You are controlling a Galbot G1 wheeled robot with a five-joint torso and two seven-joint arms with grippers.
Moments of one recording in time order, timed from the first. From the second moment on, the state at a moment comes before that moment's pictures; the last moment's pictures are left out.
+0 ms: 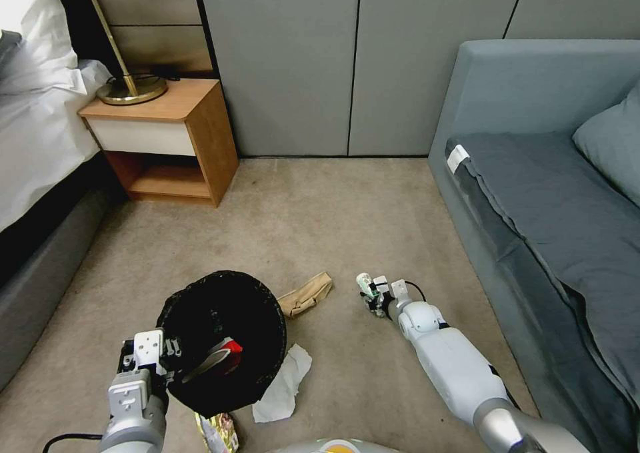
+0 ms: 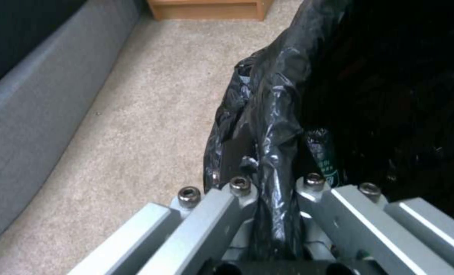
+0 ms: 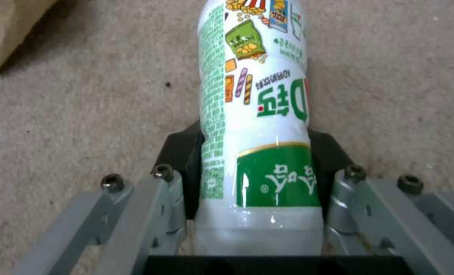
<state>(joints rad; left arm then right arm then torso) 1.87 -1.56 -0.70 -2.31 0.00 0.44 -0.14 -0.74 1.40 0.13 0.78 0.17 -0.23 -0.21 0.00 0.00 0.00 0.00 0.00</state>
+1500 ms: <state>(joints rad) 1.83 -1.55 -0.62 -2.28 0.01 0.45 -0.13 -0.96 0.93 -0.35 1.93 0.44 0.10 -0.56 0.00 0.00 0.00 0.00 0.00</state>
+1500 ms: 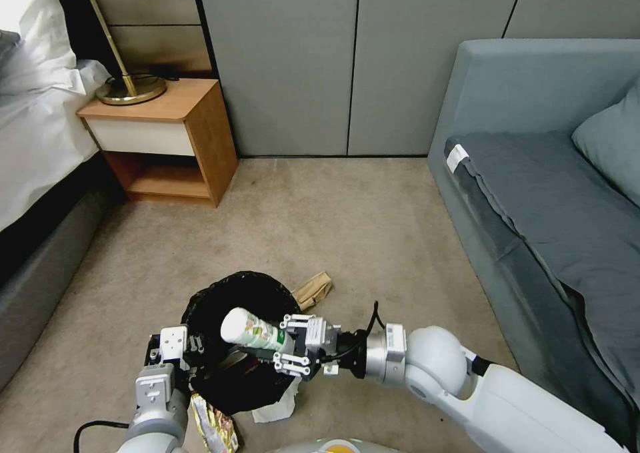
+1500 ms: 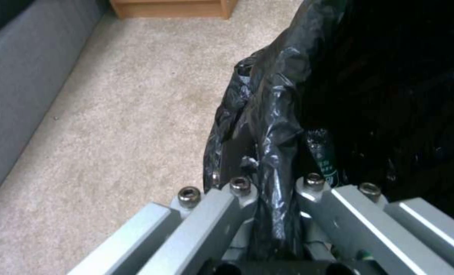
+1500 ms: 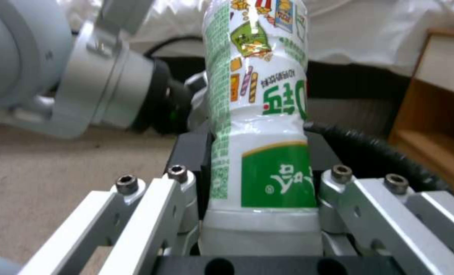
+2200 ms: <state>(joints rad) 1.81 -1.55 -0.62 -2.26 0.01 0.46 -0.13 -0.91 1.01 -0.37 1.84 0.42 0.07 -0.51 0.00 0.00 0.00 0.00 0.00</state>
